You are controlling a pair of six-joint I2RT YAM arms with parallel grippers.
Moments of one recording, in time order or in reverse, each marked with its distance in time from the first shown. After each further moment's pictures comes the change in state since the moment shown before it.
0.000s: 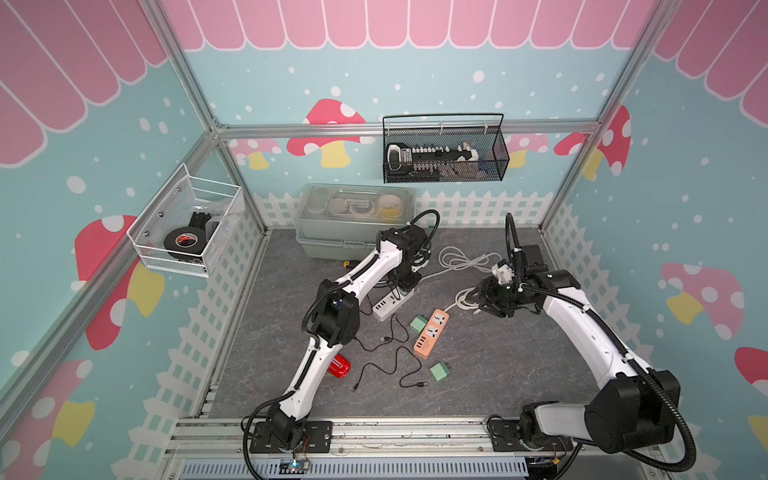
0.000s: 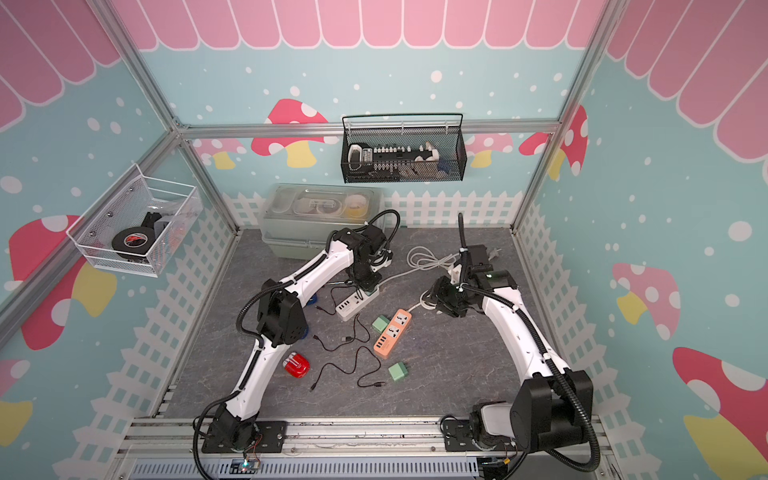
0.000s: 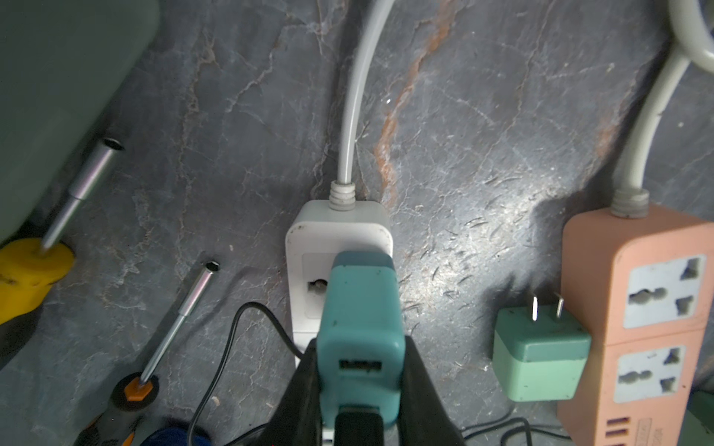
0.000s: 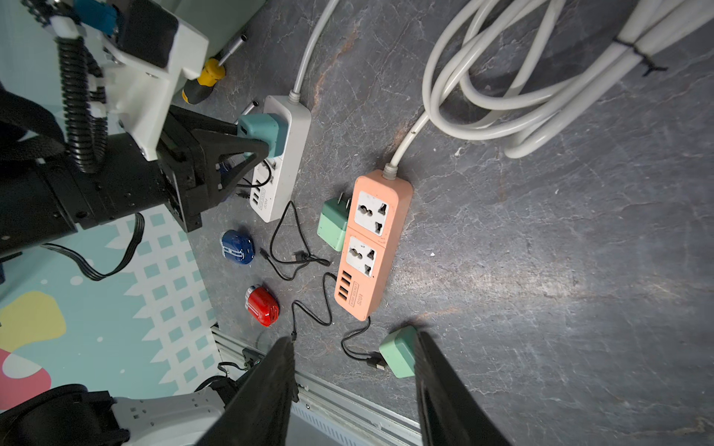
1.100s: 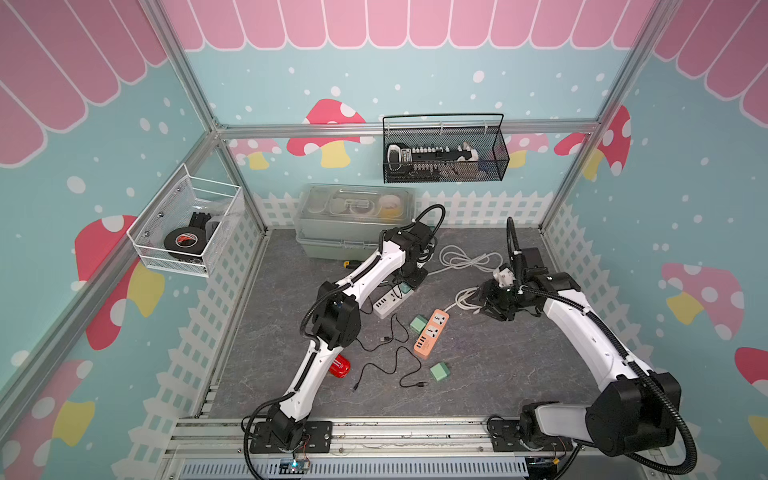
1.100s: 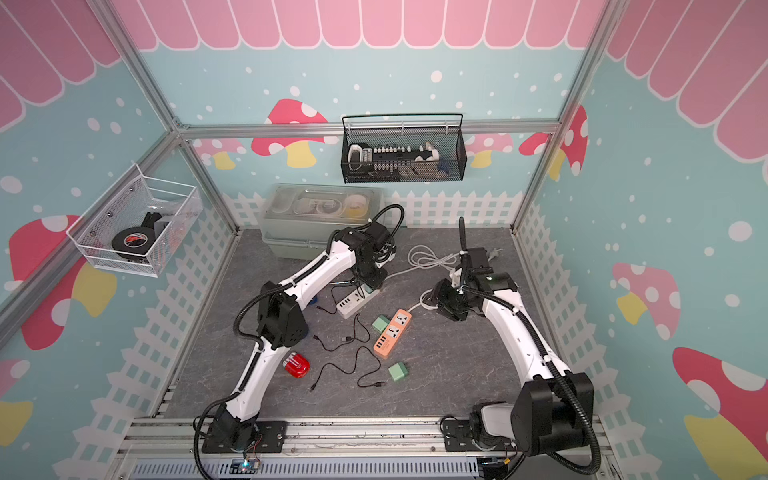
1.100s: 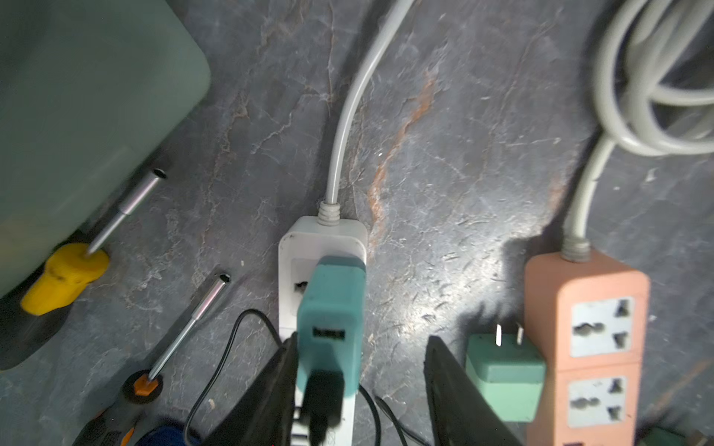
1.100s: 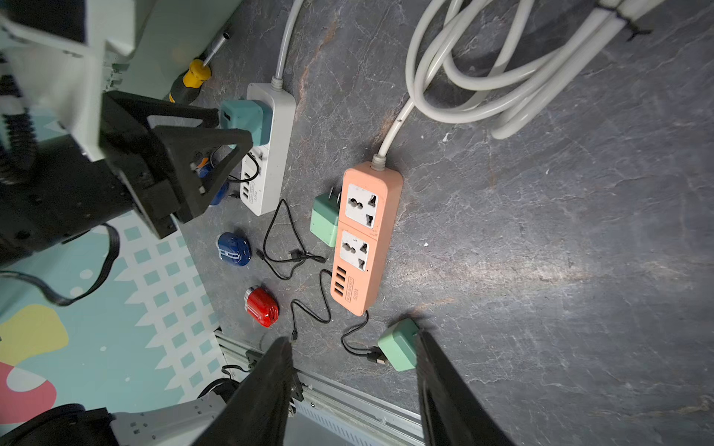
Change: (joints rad) left arm -0.042 -0.057 0.006 0.053 -0.023 -0.097; right arm 0.000 -0.012 -0.020 -0.006 0.010 0.038
